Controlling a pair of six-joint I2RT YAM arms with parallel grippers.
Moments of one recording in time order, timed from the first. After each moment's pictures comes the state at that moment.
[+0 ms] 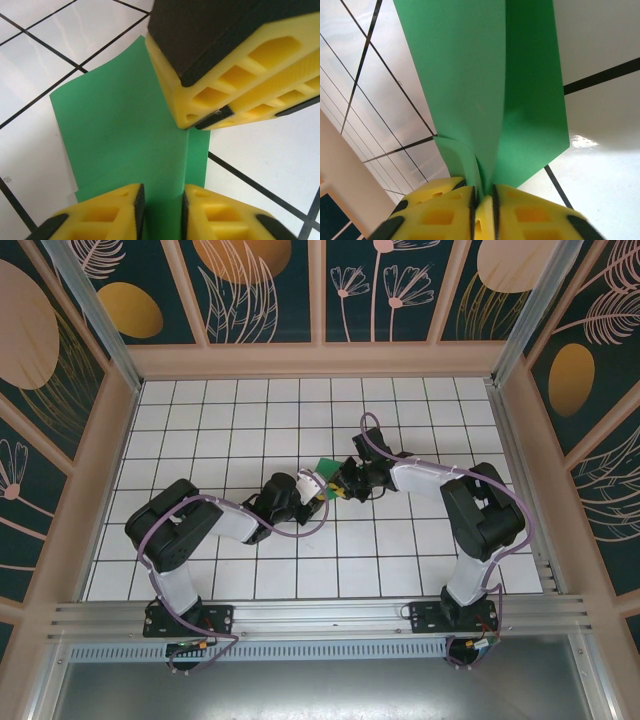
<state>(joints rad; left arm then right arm) -0.73 1.80 0.61 0.64 0.10 0.12 0.56 1.78 1.01 -0.22 -0.44 1.25</state>
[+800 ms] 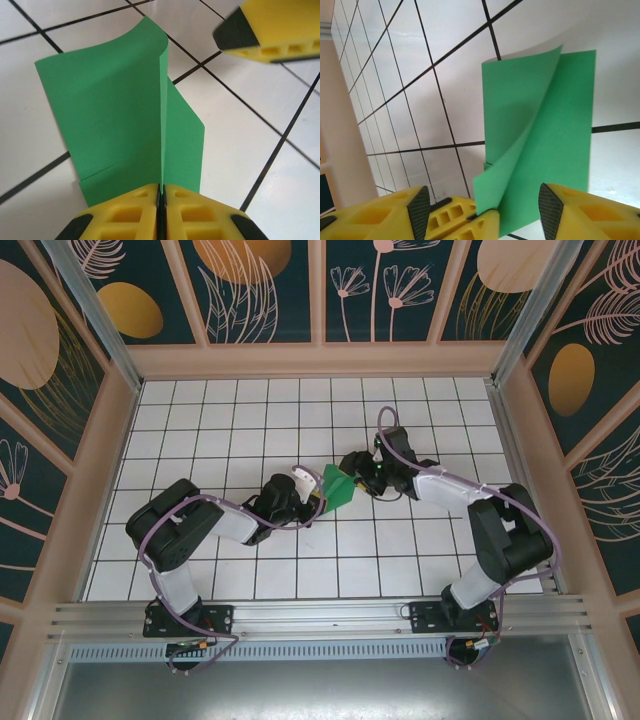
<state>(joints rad) -0.73 1.81 0.60 0.67 0.24 -0.26 0.48 1.57 0.84 -0.07 -0.39 0.99</state>
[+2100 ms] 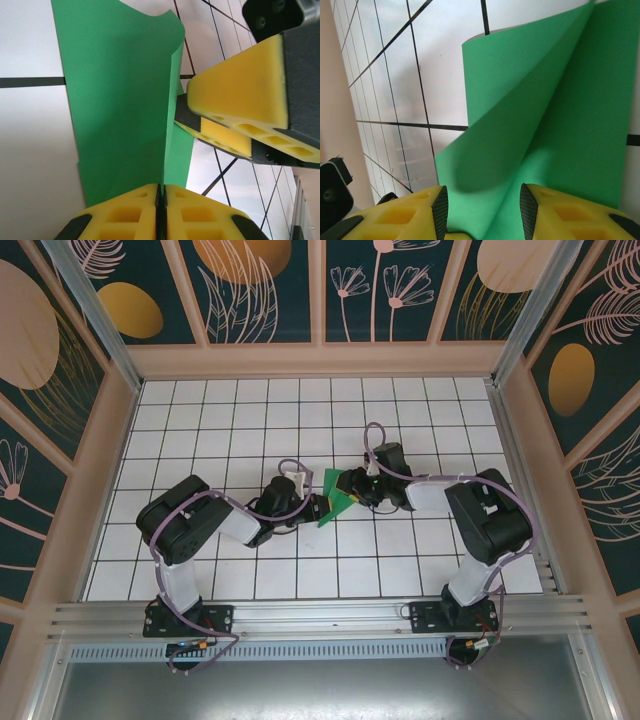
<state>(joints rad) -0.73 1.88 0.59 0.79 0.33 -0.89 0.48 1.73 0.74 0.19 -0.52 0.91</state>
